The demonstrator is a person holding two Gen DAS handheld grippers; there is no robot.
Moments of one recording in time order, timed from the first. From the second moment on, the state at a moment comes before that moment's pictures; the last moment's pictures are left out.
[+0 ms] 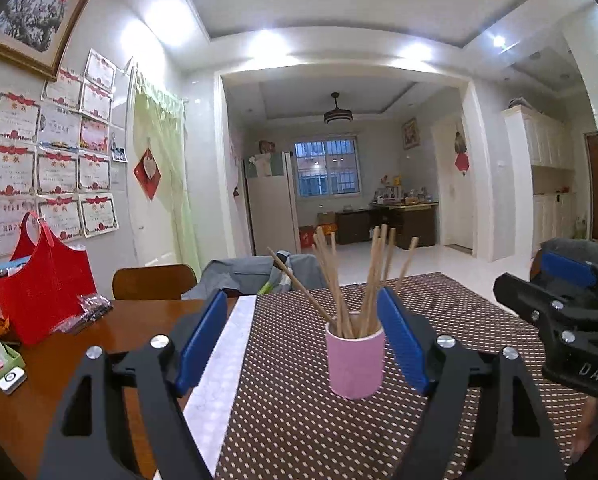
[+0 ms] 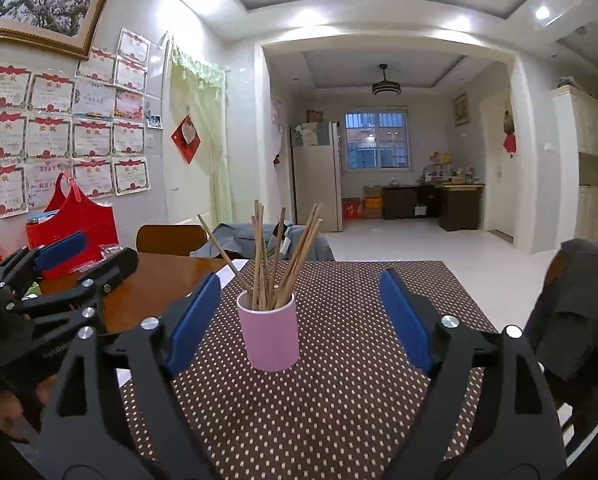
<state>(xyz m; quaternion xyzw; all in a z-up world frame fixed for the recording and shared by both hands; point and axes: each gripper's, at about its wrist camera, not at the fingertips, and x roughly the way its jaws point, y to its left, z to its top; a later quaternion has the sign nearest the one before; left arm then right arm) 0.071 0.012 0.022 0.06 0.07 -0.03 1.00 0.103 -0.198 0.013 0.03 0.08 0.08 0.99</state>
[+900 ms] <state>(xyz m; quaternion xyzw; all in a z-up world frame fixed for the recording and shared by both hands) -0.026 0.009 0.030 0.03 0.01 -0.03 1.00 0.021 -0.188 0.020 0.01 0.04 0.05 1.00</state>
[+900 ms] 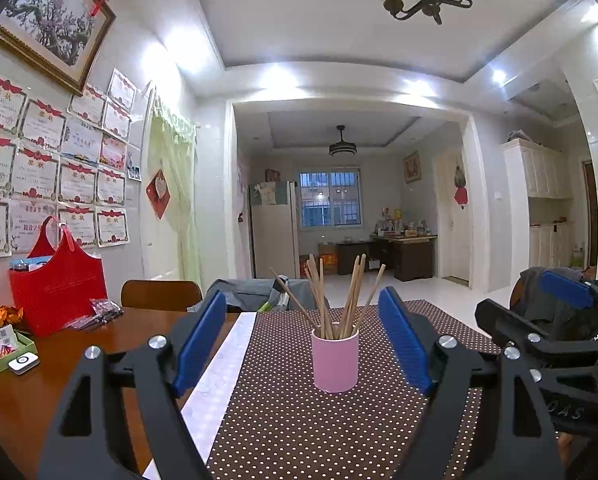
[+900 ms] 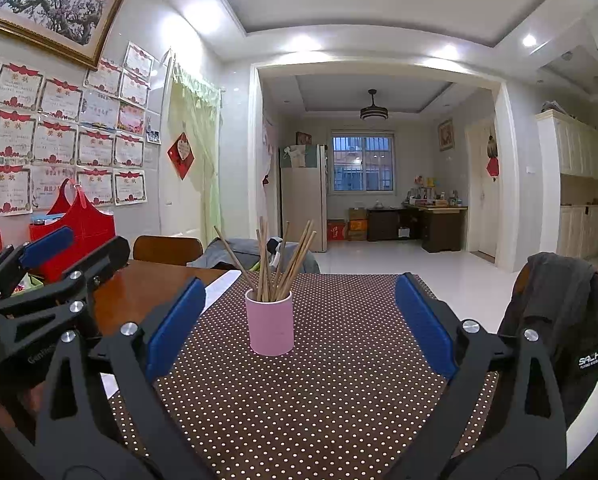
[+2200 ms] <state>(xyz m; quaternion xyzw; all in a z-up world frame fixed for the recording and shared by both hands) -0.026 0.009 0.027 0.02 0.01 -0.03 1.00 0.018 -0.184 0.013 0.02 0.05 0.06 1.00</state>
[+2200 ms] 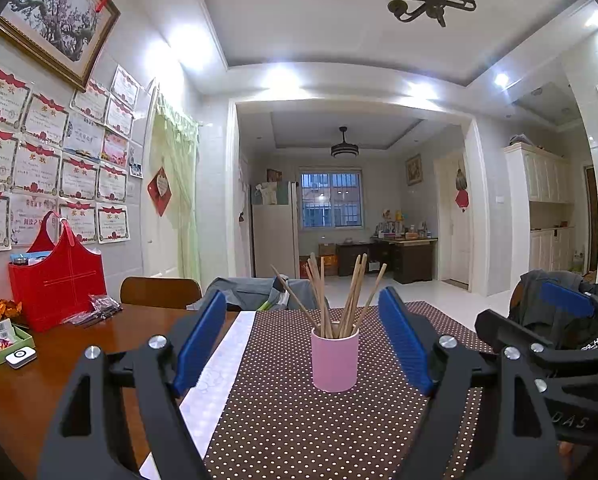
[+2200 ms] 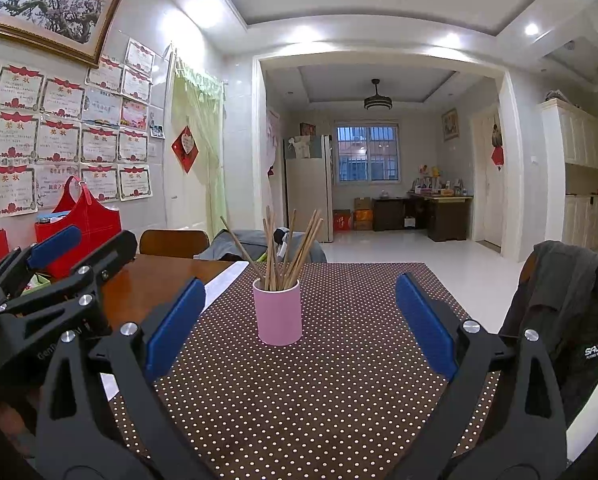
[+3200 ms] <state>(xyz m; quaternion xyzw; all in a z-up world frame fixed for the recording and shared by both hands) -0.025 0.009 0.029 0.02 0.01 -0.02 1.00 0.022 -0.185 0.009 0.03 0.07 0.07 0.99</state>
